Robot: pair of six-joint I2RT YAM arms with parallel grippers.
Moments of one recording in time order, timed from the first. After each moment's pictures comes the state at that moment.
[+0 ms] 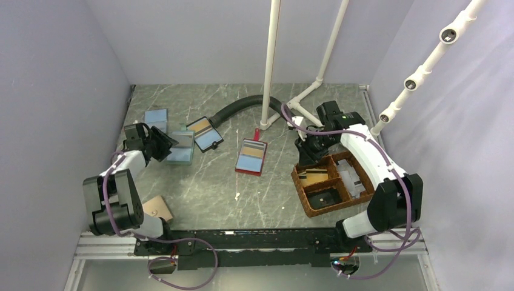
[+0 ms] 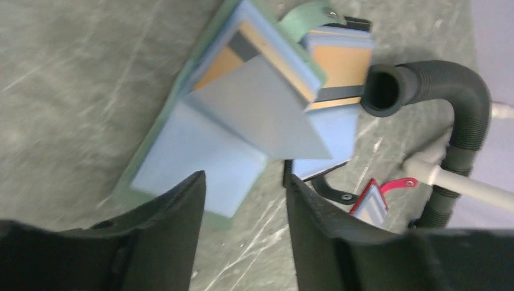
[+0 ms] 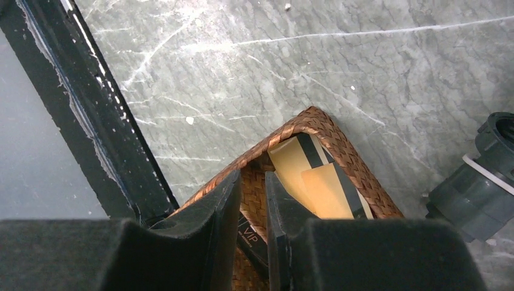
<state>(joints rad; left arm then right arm) 0.26 1.47 0.73 -0.01 0.33 -0.71 0.26 1.45 1.23 -1.10 -0.62 -0.71</state>
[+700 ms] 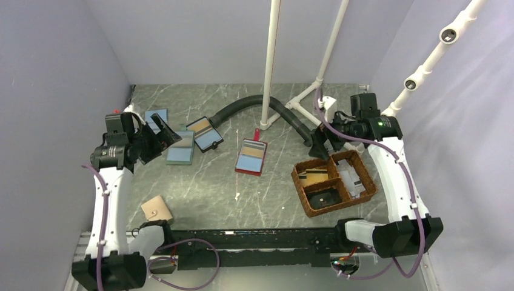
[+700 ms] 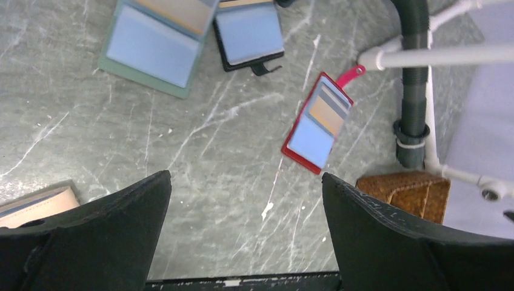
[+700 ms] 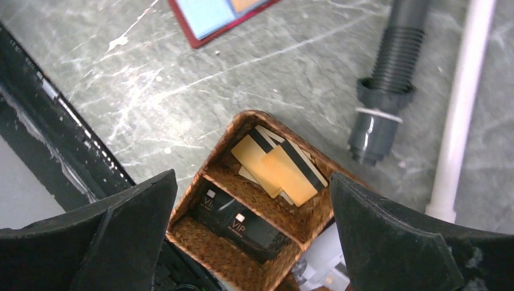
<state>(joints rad) 0.16 1.00 1.08 -0.85 0.27 -0.55 0.12 1.23 1.34 -1.10 -0.60 -0.58</state>
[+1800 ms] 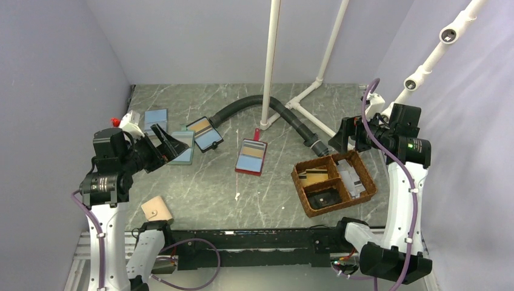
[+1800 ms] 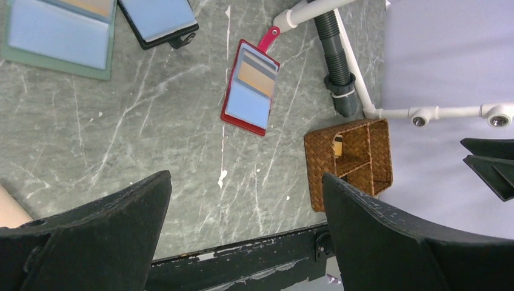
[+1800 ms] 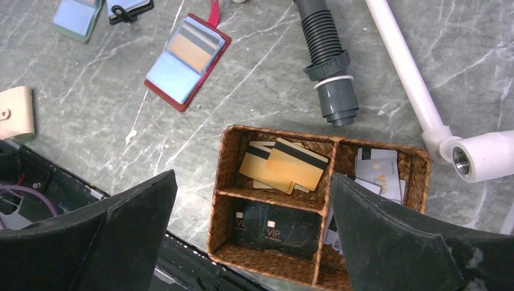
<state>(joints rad) 0.12 0.75 1.14 -0.96 0.46 -0.54 -0.24 1.03 1.32 -1.06 -0.65 -0.23</state>
